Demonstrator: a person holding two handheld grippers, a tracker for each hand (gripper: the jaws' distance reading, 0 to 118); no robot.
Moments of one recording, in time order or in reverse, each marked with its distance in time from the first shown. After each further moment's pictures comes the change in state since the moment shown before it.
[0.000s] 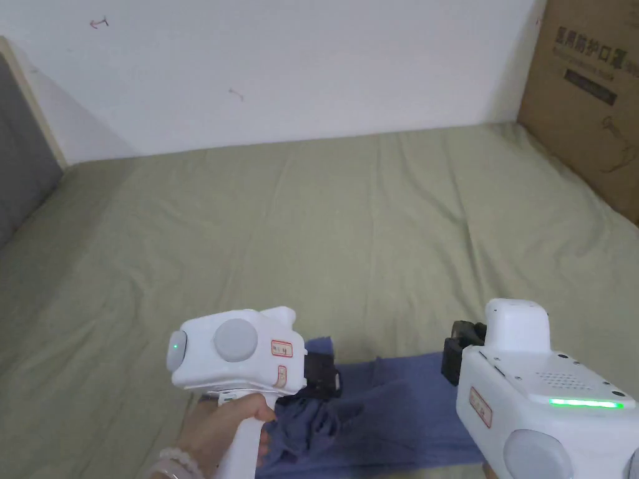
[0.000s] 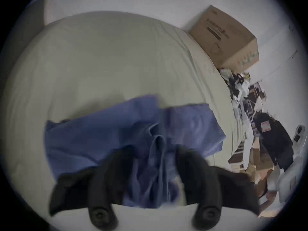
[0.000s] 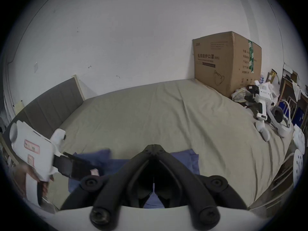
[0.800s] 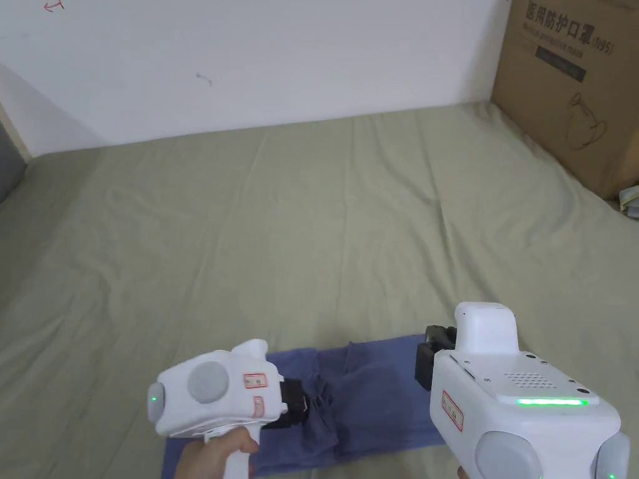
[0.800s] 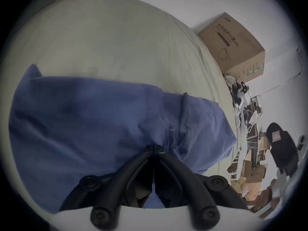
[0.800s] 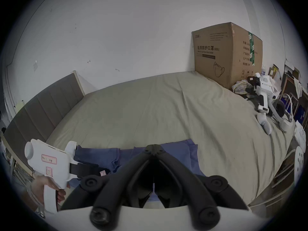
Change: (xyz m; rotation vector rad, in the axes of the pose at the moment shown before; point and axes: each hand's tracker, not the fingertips) left arm -0.021 -0.035 -0.052 0.028 -0.036 0.152; right arm 0.012 -0.016 -0.001 -0.058 0.017 -0.009
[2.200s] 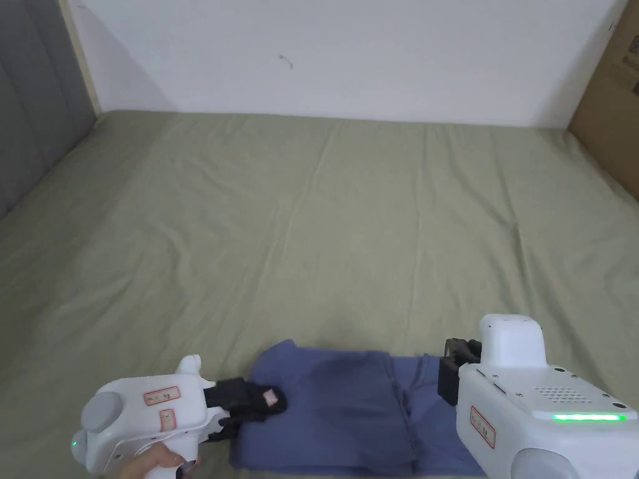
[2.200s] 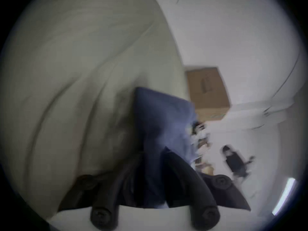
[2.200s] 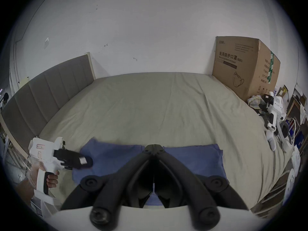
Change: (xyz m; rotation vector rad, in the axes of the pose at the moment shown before) left arm -0.206 -0.006 0.054 0.122 -0.476 0.440; right arm -0.092 0.002 -0.022 -0.057 0.041 0.172
